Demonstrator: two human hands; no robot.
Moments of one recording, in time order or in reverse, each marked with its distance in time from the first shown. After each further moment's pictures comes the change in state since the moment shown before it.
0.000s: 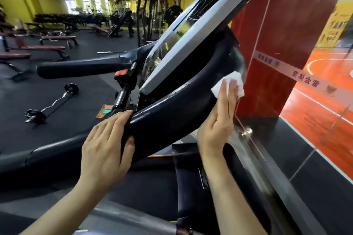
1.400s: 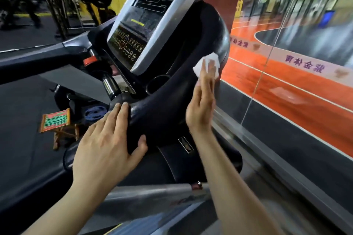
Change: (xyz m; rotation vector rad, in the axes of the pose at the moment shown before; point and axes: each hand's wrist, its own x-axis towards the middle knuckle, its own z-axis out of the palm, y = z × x) left_hand -0.018 -0.115 -0.041 0.008 -0.309 0.252; right_hand -0.078 -0.095 0.053 -0.226 0.073 0.136
